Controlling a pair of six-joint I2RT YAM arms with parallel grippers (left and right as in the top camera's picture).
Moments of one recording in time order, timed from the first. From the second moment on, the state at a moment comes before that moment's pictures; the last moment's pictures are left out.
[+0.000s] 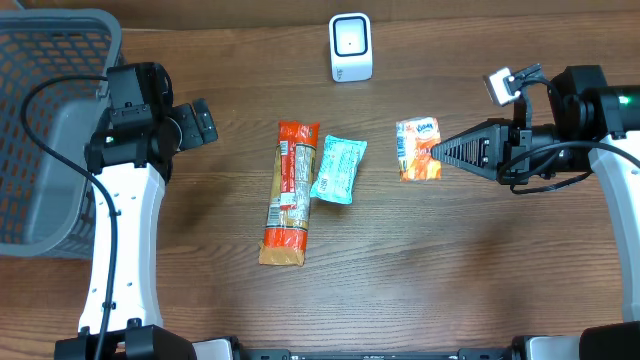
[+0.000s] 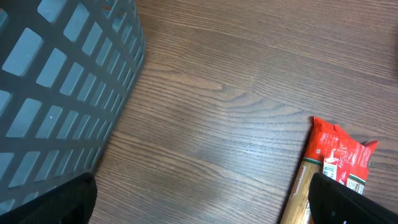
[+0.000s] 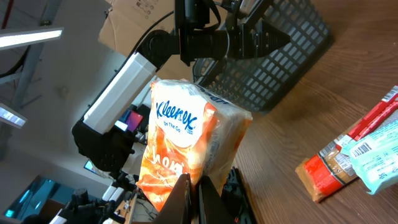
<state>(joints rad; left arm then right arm) 0.15 1.49 1.38 -0.82 -0.11 -0.15 0.01 1.56 1.57 -1.64 -1.51 -0.71</state>
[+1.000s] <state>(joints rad) 0.15 1.49 1.38 -0.82 -0.11 -0.15 0.01 1.56 1.57 -1.63 -1.31 -0.71</state>
